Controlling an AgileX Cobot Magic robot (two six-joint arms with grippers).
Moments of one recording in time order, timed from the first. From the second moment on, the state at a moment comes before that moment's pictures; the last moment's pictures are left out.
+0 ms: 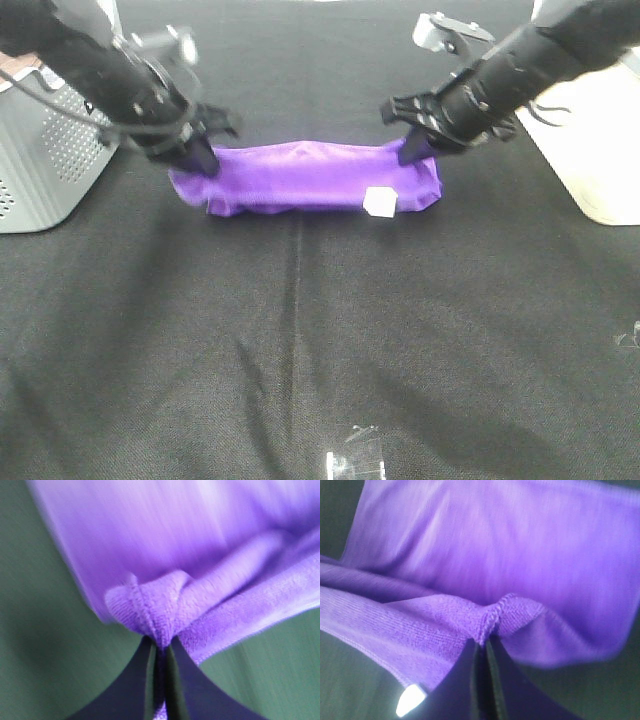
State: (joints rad) left arm -0.26 2.09 -1.57 -0.45 0.63 0.22; right arm 0.23 2.09 -1.50 0.66 0.55 -0.48
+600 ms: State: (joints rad) left arm -0.26 2.37 -1.88 -0.48 0.55 0.25; right arm 0.16 2.41 -1.96 0.56 0.61 -0.42
